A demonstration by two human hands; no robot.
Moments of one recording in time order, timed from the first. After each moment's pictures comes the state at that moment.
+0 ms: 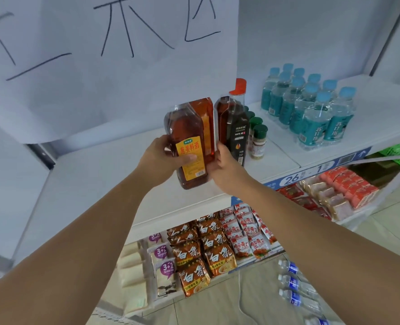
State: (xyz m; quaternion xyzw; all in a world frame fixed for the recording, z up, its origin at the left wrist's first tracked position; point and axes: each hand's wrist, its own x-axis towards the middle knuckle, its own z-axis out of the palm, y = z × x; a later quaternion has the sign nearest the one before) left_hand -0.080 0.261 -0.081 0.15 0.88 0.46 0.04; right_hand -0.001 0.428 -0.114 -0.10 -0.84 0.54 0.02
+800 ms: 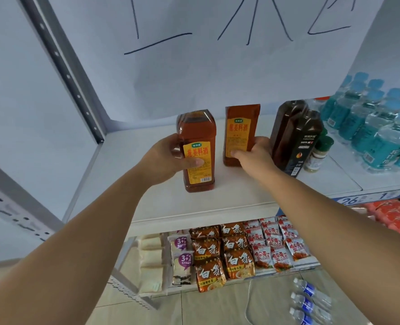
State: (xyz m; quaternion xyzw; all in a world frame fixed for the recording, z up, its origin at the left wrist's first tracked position) left_hand -0.089 0.152 -0.074 0.13 0.87 0.46 0.08; right_hand -0.083 0.389 -0.121 -0.20 -0.80 0.56 0.08
